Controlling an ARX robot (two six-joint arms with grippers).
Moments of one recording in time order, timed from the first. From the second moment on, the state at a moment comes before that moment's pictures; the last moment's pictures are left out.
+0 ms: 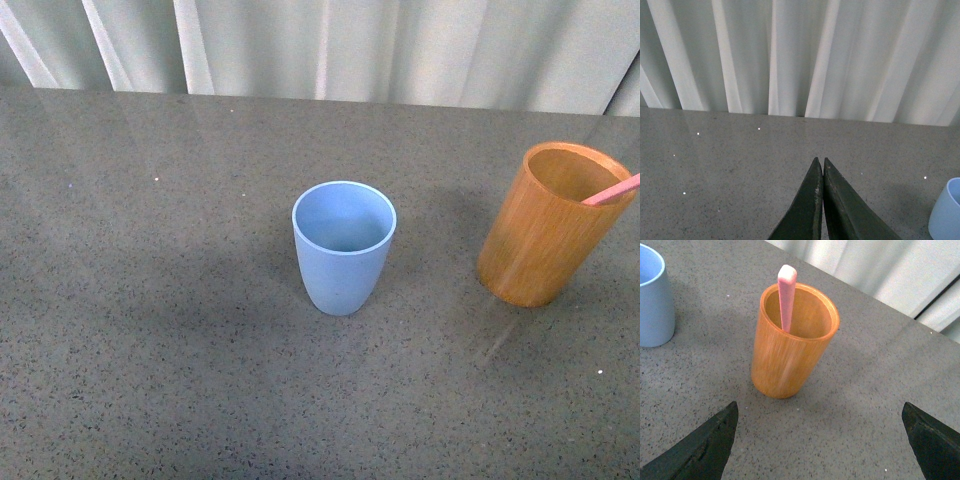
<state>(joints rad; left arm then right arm) 0.00 0.41 0.02 0.41 0.00 -0.01 -0.02 1.07 0.09 0.58 -0.23 -0.43</state>
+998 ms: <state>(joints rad) 0.00 0.00 0.02 0.00 0.00 -0.01 0.10 1.68 0.28 1.15 -0.35 -0.38</state>
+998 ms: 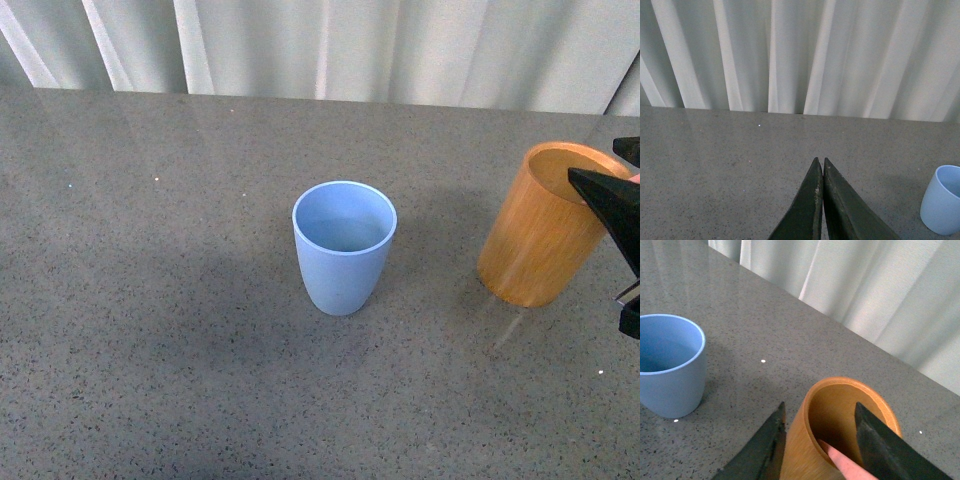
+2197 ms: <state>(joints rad) 0.00 0.00 0.02 0.00 0.00 -0.01 0.39 1.15 0.57 0.41 -0.28 0.26</state>
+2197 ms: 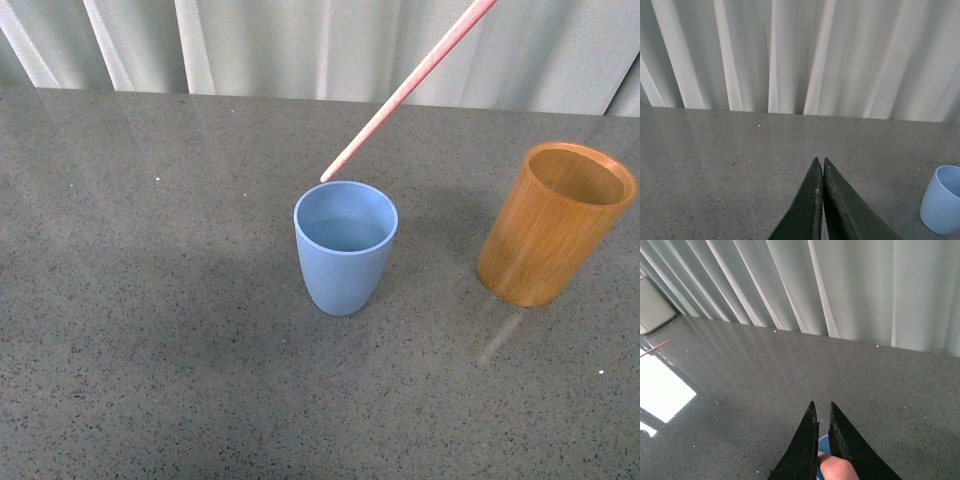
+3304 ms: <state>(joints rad) 0.00 0.00 0.02 0.00 0.00 -0.01 0.32 1.27 0.35 0.92 0.29 0.01</state>
